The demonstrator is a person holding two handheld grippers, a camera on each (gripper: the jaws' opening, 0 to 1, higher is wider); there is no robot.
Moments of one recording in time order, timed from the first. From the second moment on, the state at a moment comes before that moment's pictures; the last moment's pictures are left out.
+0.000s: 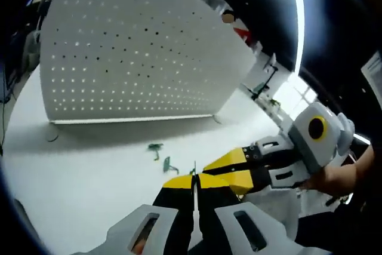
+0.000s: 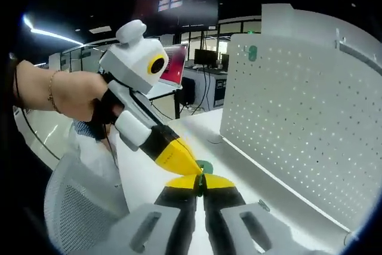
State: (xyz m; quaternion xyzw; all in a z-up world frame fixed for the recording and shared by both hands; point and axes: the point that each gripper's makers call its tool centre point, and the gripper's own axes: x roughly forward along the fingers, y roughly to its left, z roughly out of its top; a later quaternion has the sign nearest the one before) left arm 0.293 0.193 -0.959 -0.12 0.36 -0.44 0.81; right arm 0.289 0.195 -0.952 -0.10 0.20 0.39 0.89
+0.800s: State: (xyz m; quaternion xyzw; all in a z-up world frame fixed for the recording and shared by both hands) left arm 0.301 0.228 -0.961 -0.09 0.31 -0.40 0.86; right arm 0.289 0.202 -0.941 -0.06 0.21 0.38 0.90
